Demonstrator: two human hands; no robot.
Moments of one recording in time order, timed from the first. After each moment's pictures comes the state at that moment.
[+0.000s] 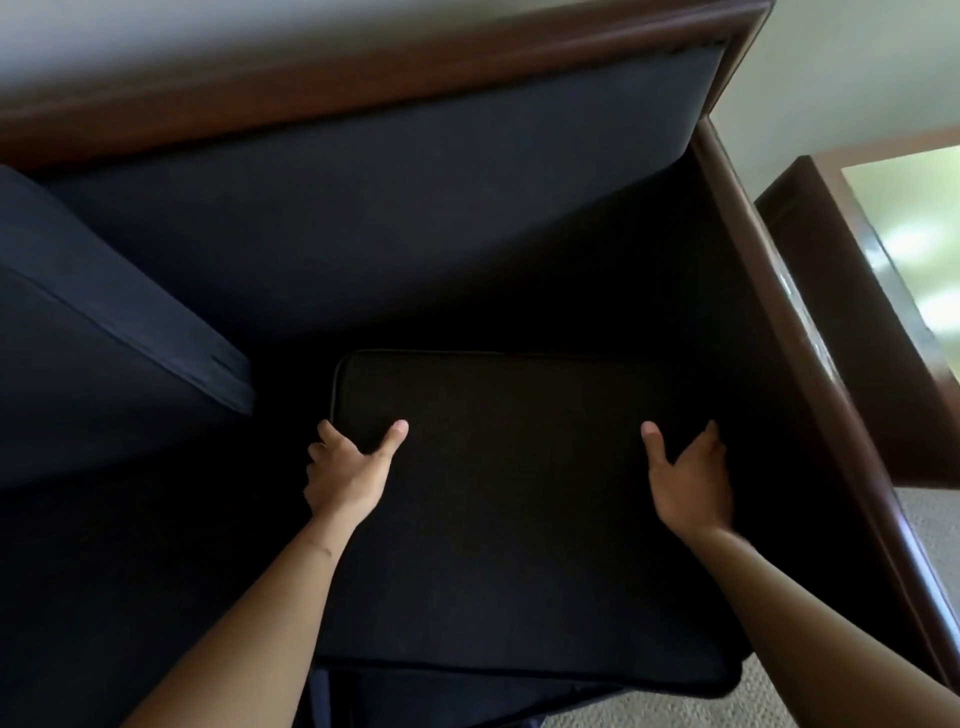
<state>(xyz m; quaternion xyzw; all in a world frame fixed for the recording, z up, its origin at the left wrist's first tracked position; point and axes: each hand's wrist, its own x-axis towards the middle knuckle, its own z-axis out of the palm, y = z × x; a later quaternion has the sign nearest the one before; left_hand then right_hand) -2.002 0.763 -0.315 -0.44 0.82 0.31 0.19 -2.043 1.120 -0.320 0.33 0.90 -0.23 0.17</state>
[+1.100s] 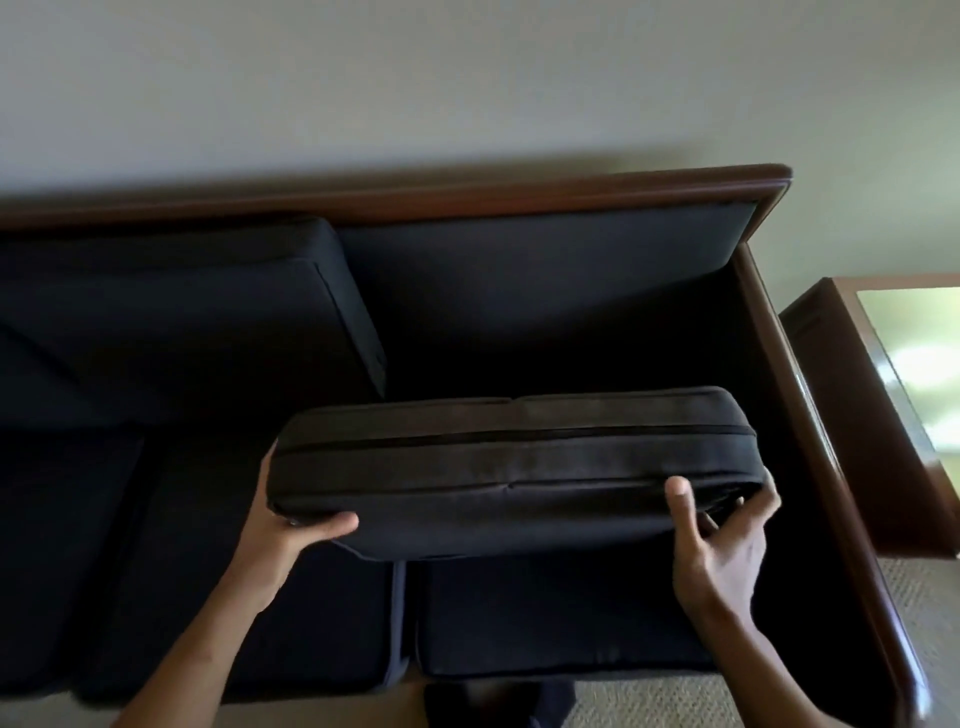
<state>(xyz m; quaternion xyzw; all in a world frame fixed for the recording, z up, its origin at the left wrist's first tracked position) -1.805 0.648 -0.138 -0.33 0.70 0.63 -0.01 -1.925 1.058 -0.132 0.15 0.85 -0.50 -0.04</state>
